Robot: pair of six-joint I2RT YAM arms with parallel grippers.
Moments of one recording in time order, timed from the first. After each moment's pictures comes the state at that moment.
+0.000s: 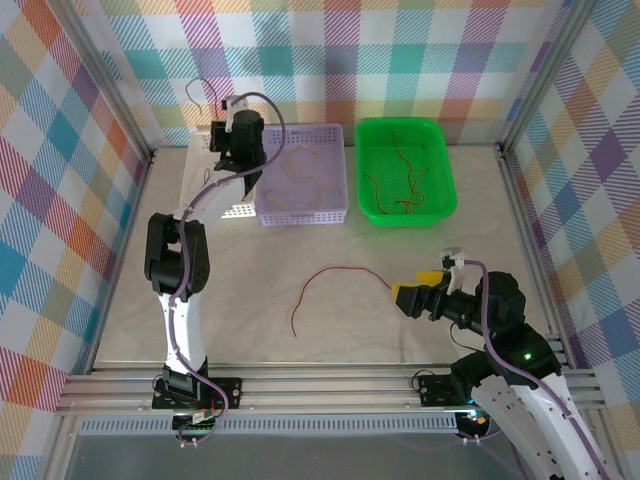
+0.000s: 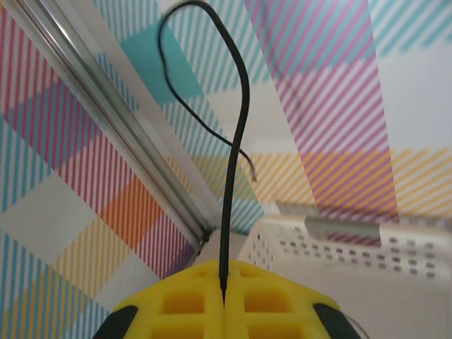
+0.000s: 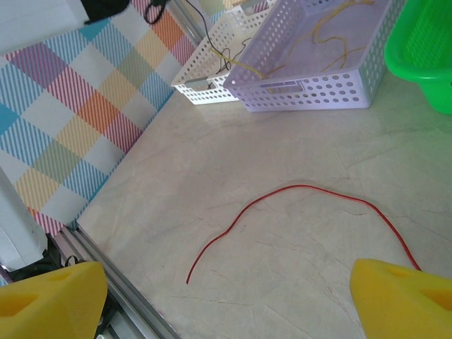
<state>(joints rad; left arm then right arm) -0.27 2.07 1.72 0.15 -0.93 0.26 0.43 0.35 0.60 -0.58 -0.42 0.44</state>
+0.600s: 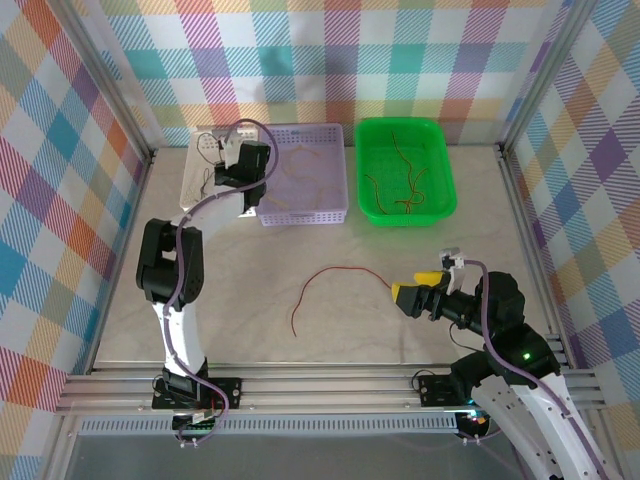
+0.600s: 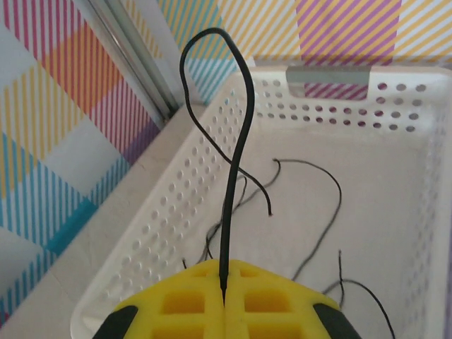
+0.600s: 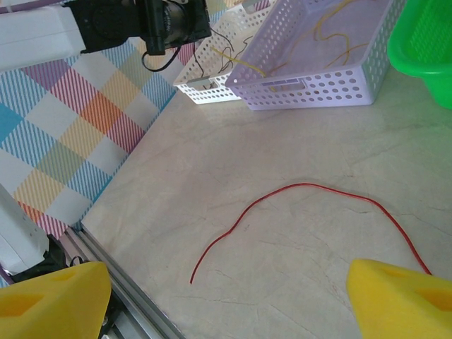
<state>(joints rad) -0.30 1.97 1.51 -0.20 -0.85 -0.24 0.43 0.35 0.59 -0.58 -0.43 0.46</state>
